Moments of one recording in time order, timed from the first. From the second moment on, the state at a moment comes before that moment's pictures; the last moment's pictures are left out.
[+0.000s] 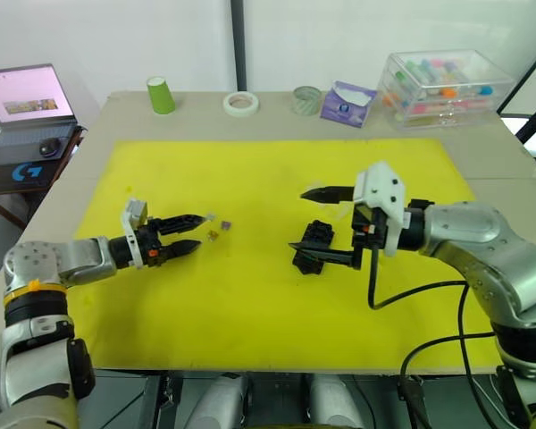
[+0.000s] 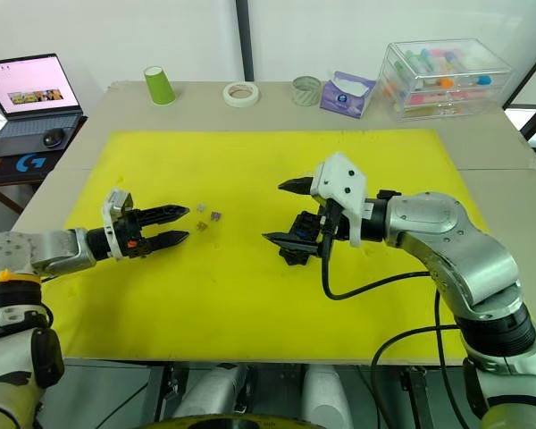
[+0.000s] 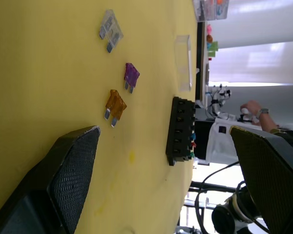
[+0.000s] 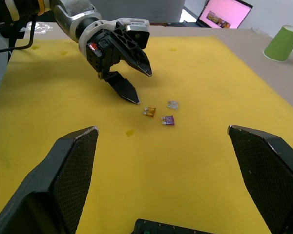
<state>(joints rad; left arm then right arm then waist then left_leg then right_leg) -0.58 0.62 0.41 0.53 -1.29 1.52 -0.37 -0.49 -0.77 0.04 -0.55 0.60 0.71 0.85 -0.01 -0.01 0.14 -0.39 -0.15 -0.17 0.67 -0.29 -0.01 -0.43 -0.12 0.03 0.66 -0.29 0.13</state>
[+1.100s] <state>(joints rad) -0.68 0.52 0.40 0.55 -0.97 1.50 -0.56 -0.49 -0.77 0.03 -0.55 0.61 0.75 0.83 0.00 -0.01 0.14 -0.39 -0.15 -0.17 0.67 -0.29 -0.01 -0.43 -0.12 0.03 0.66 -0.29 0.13</state>
